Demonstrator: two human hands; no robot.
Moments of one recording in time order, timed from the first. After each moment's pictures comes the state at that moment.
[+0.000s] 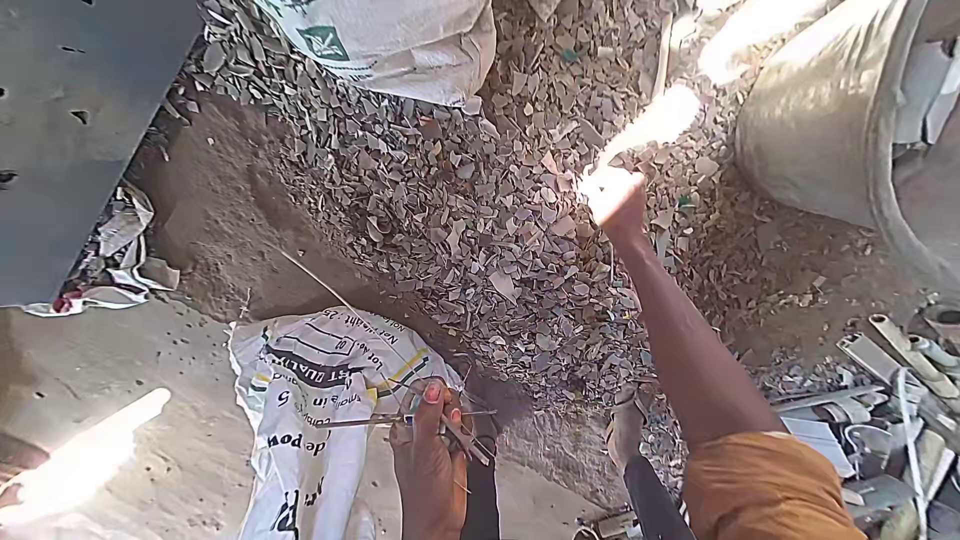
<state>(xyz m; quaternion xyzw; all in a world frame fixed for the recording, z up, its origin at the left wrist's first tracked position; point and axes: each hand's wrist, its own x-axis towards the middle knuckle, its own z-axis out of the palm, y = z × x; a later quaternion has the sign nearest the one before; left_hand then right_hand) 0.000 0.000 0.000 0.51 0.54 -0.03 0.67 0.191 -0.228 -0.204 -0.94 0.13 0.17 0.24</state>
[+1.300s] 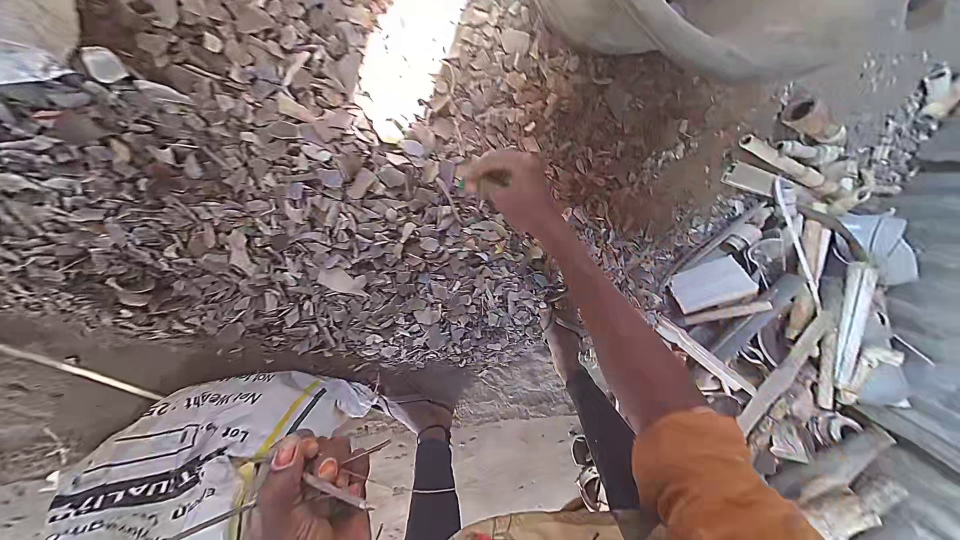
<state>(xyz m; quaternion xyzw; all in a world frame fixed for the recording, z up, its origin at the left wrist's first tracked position) -0.035 -0.052 -0.001 0.60 0.47 -0.20 0.62 0.057 -0.343 -0.175 -0.83 0.18 0.13 0.52</state>
